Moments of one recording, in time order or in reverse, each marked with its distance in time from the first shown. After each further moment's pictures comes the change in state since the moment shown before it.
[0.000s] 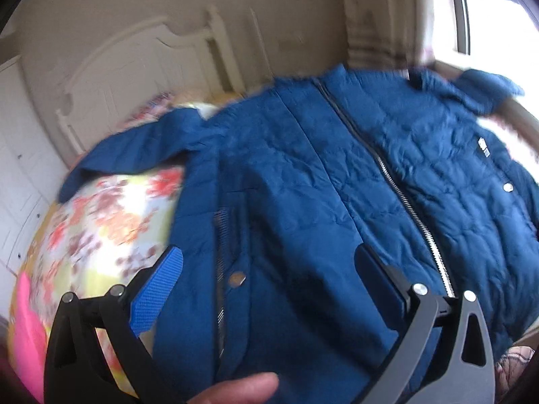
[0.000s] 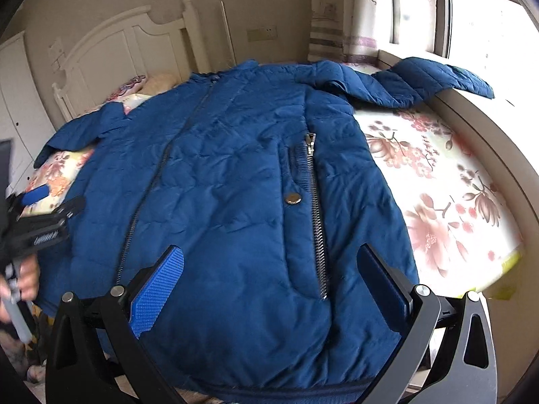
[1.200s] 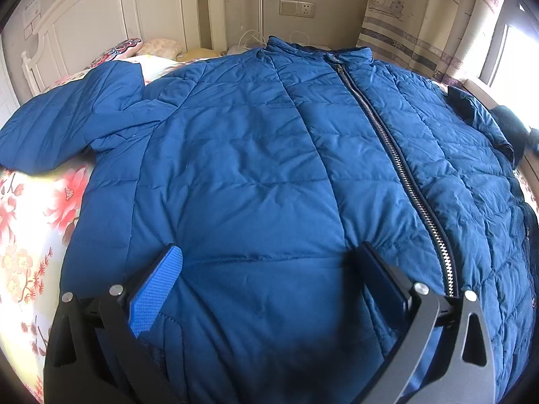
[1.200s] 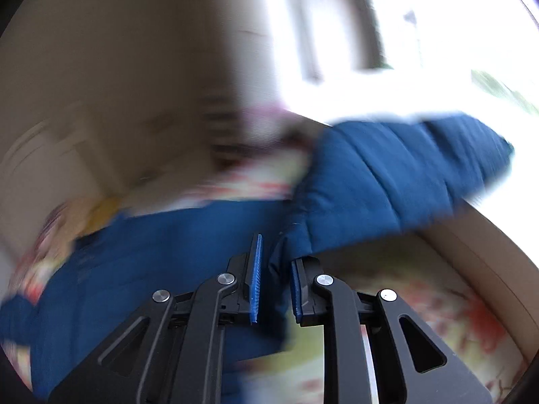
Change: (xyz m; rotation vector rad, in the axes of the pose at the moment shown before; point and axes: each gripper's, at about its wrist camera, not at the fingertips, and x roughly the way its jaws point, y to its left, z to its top) left arm 0.142 0.015 0.075 -0.178 0.121 -0.174; right arm 0.146 -0.140 0.237 0.270 -0.276 -0.087
